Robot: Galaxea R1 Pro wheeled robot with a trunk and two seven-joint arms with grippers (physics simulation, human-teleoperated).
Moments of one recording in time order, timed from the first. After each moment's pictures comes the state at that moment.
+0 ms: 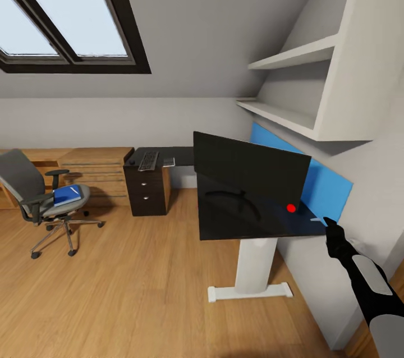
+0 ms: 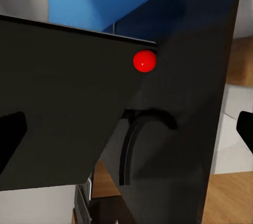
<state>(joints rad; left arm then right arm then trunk) -0.21 -0.07 -0.53 -0.30 0.58 -0.19 0.42 -0.59 -0.26 -0.31 -0.80 -1.37 0.14 -0.09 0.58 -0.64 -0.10</state>
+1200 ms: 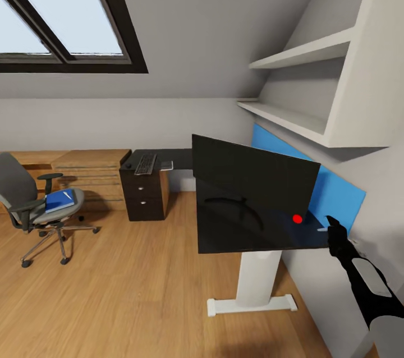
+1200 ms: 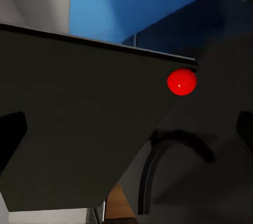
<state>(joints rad) -0.21 -0.07 -0.54 -0.30 0.58 -0.19 0.42 -0.59 -0.26 -0.31 -0.76 -1.37 0.09 0.03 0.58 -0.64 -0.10</state>
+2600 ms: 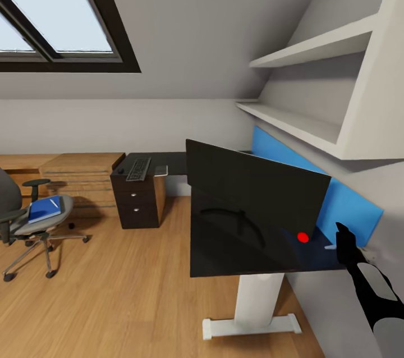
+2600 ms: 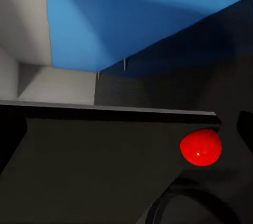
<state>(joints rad) -0.21 -0.07 -0.54 -0.30 0.58 -0.19 0.42 -0.59 -0.27 -0.37 -0.71 -1.38 0.05 0.01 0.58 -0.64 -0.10</state>
